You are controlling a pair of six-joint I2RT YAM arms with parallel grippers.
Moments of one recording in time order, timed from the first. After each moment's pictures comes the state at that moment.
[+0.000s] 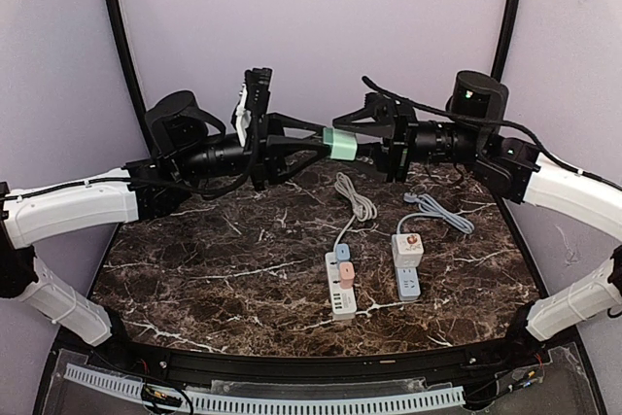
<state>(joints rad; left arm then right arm) -0.88 1.39 1.14 0.43 0.63 -0.12 0.83 1.27 1.19 0.10 -0.74 1.50</state>
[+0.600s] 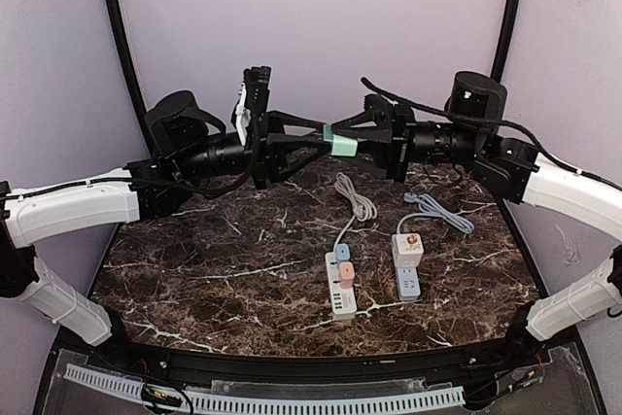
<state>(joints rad) -0.88 1.39 1.14 0.45 0.62 -0.12 0.84 1.28 1.19 0.10 -0.73 1.53</state>
